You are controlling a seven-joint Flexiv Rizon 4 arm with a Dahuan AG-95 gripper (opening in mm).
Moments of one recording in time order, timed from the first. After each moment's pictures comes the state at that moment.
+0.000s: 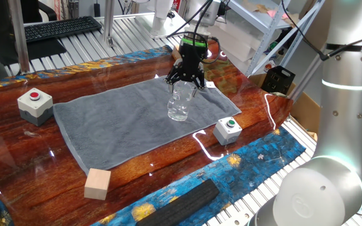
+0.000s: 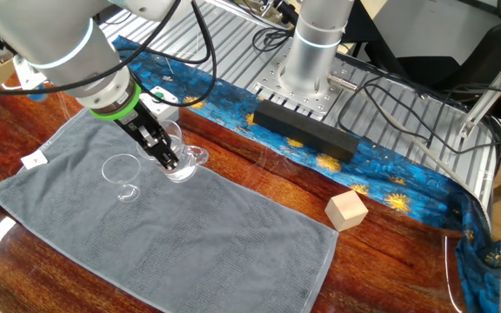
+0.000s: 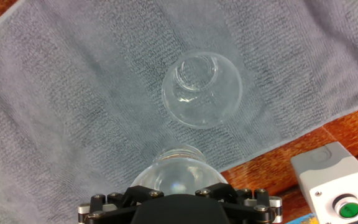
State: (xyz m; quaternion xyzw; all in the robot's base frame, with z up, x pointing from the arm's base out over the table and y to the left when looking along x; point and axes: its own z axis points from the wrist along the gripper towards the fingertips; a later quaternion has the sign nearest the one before) arm 0.531 -0.104 0.121 -0.24 -0.95 -0.07 0.19
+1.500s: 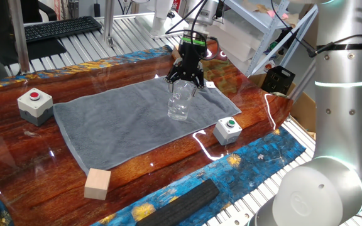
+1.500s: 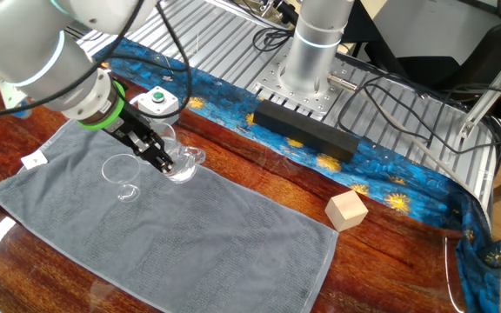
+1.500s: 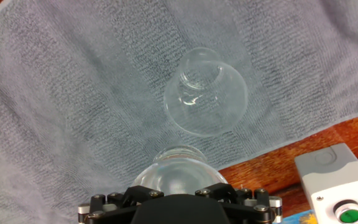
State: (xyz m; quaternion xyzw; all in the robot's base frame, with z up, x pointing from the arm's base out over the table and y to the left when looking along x) arm 0.538 -0.108 0.116 -0.23 -0.94 -0.10 0.24
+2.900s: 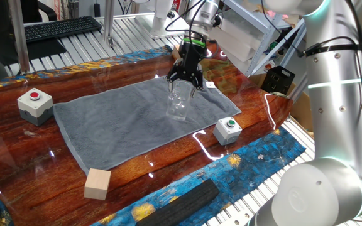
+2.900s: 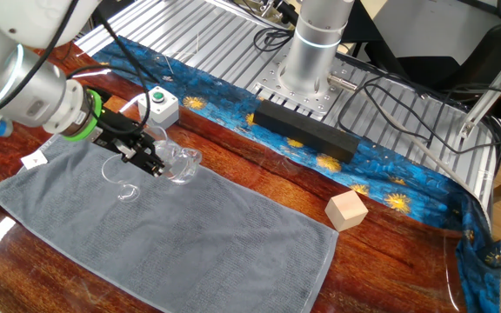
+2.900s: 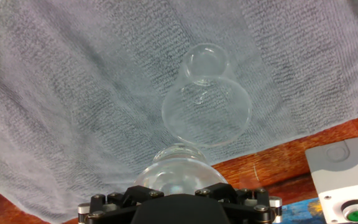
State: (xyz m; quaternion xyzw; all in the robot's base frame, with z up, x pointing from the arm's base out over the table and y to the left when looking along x) arm 0.544 -0.109 0.112 -0.24 -0.91 -0.15 0.30
